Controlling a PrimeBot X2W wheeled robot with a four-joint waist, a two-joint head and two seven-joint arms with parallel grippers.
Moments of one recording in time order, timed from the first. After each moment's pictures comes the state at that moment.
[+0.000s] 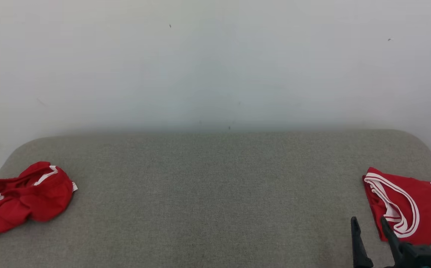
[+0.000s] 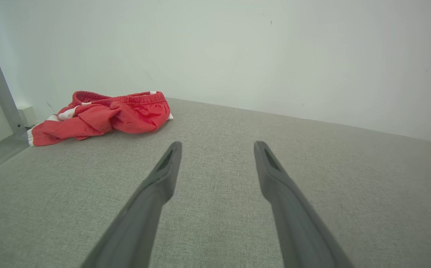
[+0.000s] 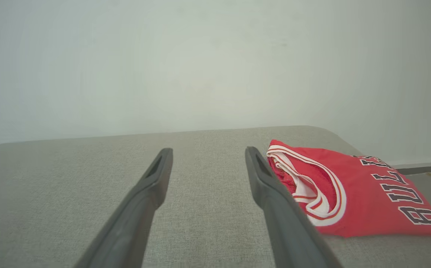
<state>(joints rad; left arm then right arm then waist) 0.27 0.06 0.08 0.08 -0.22 -0.11 -0.26 0.08 -0.06 -0.14 0.14 0.09 0.13 -0.13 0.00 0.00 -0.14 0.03</state>
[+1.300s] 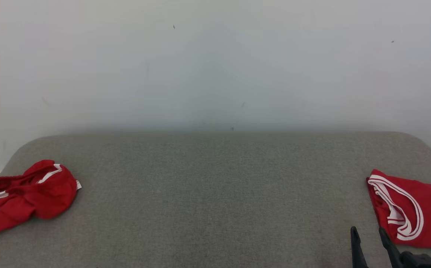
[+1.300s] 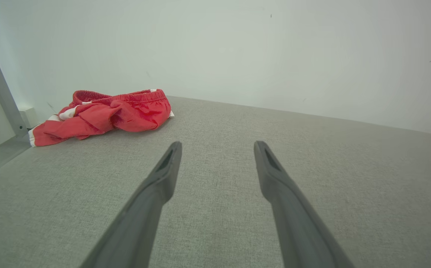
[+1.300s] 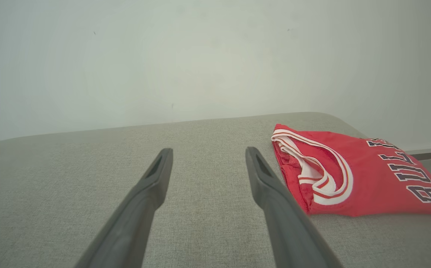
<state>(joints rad) 0.25 0.05 0.09 0.13 -0.18 -0.13 -0.26 0.12 -0.05 -0.12 0.16 0.11 0.13 -0.13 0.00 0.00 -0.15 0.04</state>
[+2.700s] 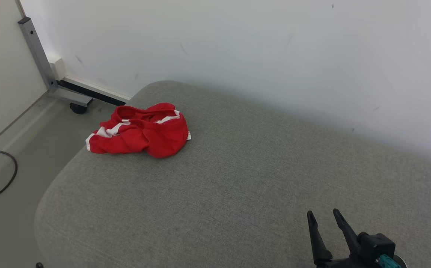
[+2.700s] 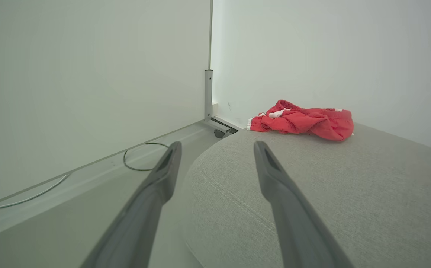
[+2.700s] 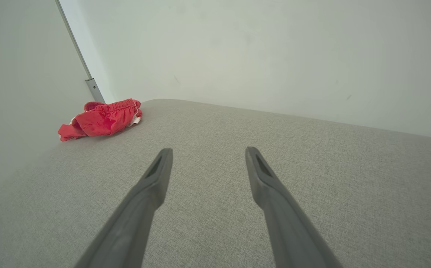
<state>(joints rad) 0.32 0.05 0.25 -0.04 -0.18 -0.02 -0.26 -0.04 -0.05 0.06 0.34 0.18 0.13 -0.22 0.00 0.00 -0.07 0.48</state>
